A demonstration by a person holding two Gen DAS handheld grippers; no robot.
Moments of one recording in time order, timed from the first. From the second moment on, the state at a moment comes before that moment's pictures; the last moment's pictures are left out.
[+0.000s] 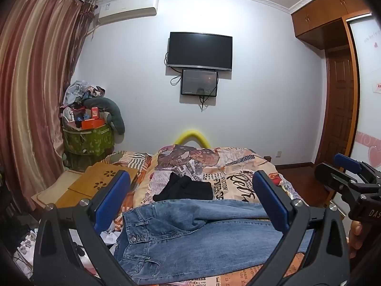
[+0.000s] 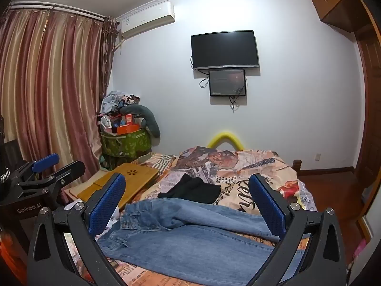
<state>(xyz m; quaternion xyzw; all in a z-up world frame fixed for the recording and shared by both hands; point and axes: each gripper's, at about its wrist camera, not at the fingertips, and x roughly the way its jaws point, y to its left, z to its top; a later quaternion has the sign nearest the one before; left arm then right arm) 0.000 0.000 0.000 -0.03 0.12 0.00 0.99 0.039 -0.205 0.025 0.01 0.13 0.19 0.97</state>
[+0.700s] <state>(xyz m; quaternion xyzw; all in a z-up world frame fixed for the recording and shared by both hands) 0.000 -0.003 0.005 -0.03 0.12 0.01 0.99 0.040 -0.208 0.024 0.02 0.13 0.19 0.97</state>
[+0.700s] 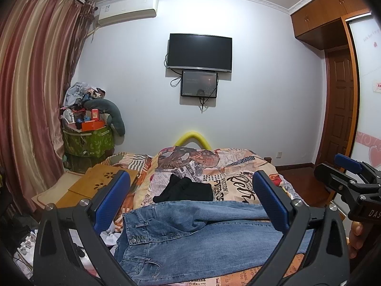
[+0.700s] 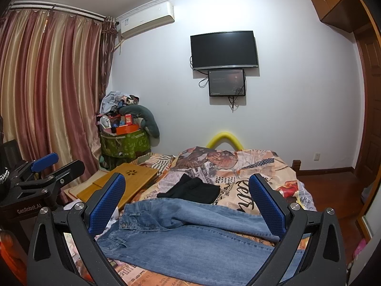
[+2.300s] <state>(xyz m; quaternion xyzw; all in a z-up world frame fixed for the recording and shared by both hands) 0.177 0.076 -0.048 -0.03 0.22 0.06 0.97 0.174 -0.173 -0.027 -0.05 0.18 0.19 0.96</state>
